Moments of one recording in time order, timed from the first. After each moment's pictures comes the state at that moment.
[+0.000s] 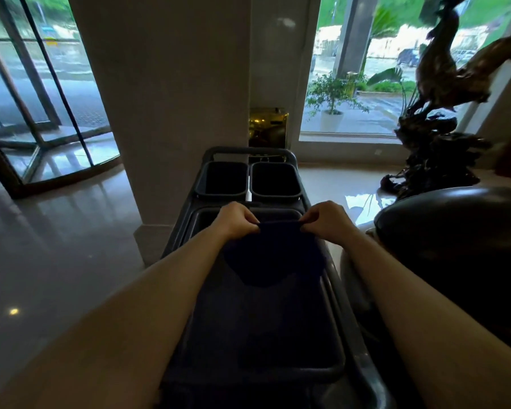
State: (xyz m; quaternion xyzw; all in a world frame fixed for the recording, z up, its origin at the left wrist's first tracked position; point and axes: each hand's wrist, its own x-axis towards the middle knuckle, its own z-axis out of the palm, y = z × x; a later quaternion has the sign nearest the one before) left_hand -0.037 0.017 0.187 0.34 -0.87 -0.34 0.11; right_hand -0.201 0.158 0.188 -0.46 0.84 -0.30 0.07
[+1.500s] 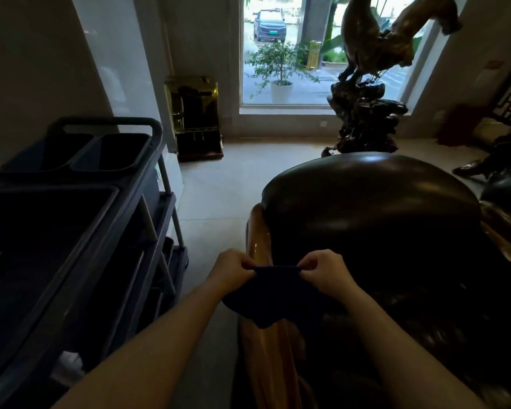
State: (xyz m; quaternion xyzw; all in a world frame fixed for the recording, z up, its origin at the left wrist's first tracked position) left_hand -0.432 0.386 0.049 0.30 -0.88 -0.37 0.05; right_hand -0.583 0.543 0.049 -0.41 0.85 -0.28 0.16
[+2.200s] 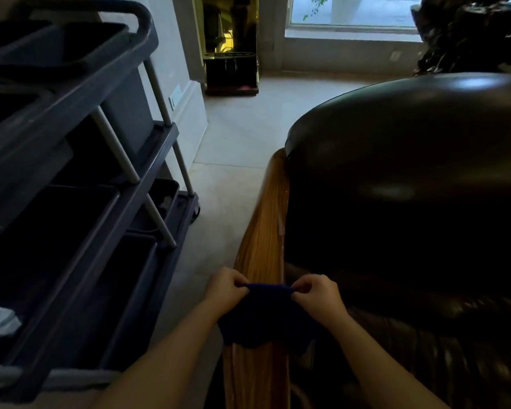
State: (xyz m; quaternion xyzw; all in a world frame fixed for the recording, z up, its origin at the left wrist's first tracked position) left_hand -0.511 0.364 -0.202 0.48 -0.77 -0.42 -0.02; right_hand -0.667 0.492 -0.209 -0.35 0.83 -0.28 0.33
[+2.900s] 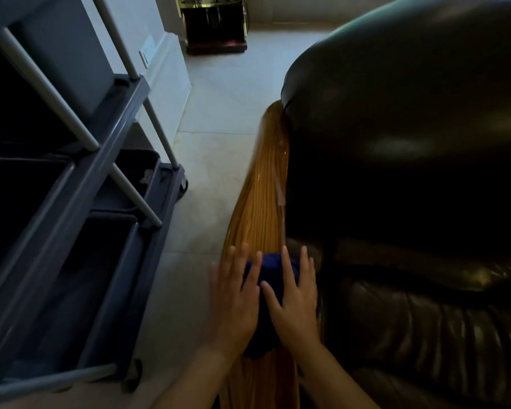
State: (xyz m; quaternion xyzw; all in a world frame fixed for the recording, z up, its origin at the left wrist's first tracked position) left_hand -0.513 0.411 -0.308 0.36 -0.91 -0.12 0.16; right_hand -0.612 0.482 -0.307 -0.37 0.84 -0.33 0.21
